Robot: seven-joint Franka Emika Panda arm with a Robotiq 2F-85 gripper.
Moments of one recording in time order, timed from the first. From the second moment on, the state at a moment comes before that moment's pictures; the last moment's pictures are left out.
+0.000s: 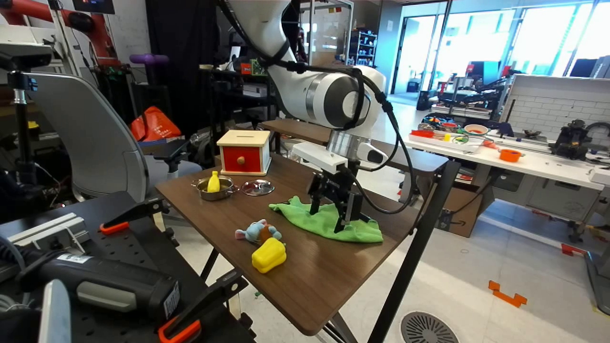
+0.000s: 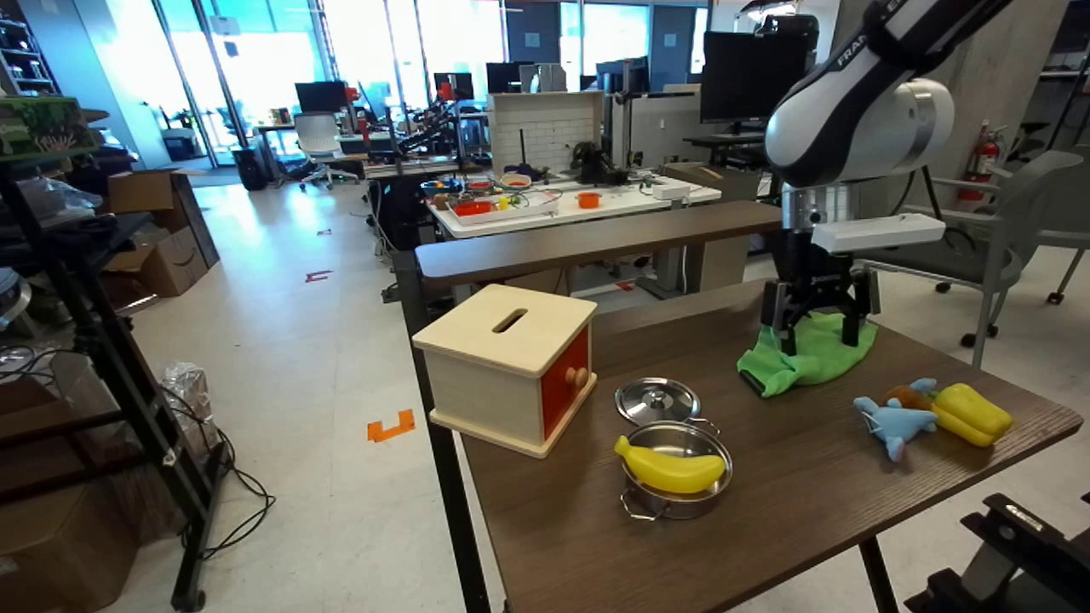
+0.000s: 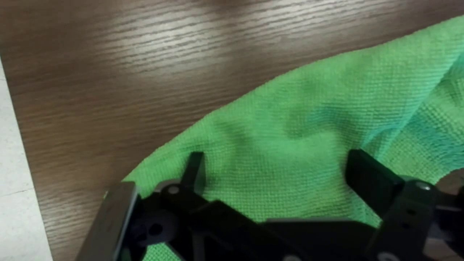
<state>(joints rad) -0.01 1.05 -0.07 -1.39 0.05 2.16 0.09</state>
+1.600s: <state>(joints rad) 0.17 1.15 -0.05 -1.14 -0.05 2.06 0.10</state>
